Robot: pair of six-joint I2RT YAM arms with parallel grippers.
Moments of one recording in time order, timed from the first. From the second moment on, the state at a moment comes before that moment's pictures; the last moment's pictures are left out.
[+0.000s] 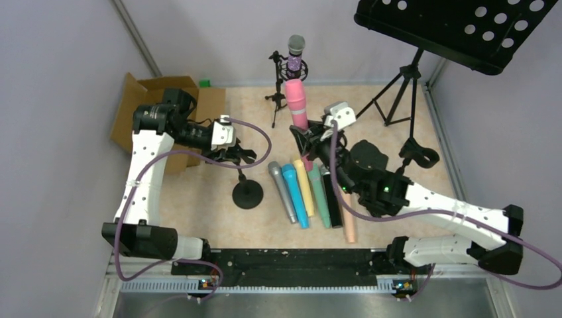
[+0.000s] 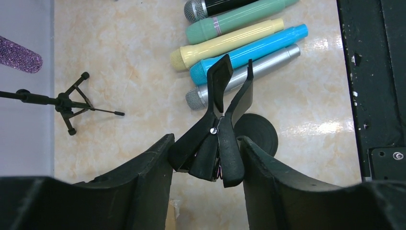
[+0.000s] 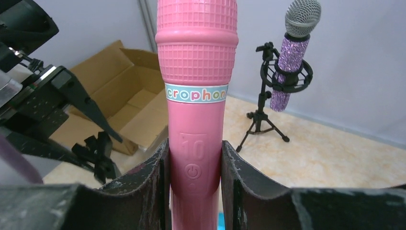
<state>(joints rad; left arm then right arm) -0.07 1.39 1.66 -1.54 0.95 1.56 1.17 1.08 1.12 0.13 0.61 0.00</state>
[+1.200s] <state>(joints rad) -0.07 0.92 1.14 -0.77 0.85 0.71 1.16 1.12 0.90 0.05 0.54 0.29</state>
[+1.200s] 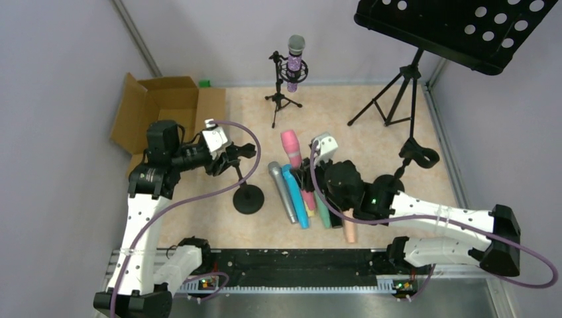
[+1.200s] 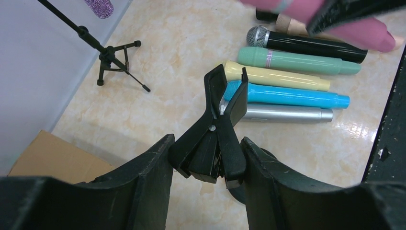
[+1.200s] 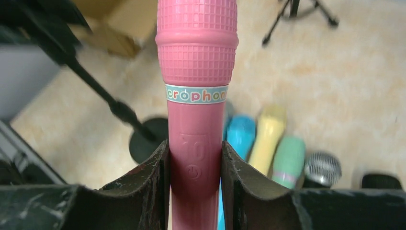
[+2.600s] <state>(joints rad) -0.07 0.89 1.15 -0.79 0.81 0.69 1.30 1.63 0.84 -0.13 -0.05 0.25</state>
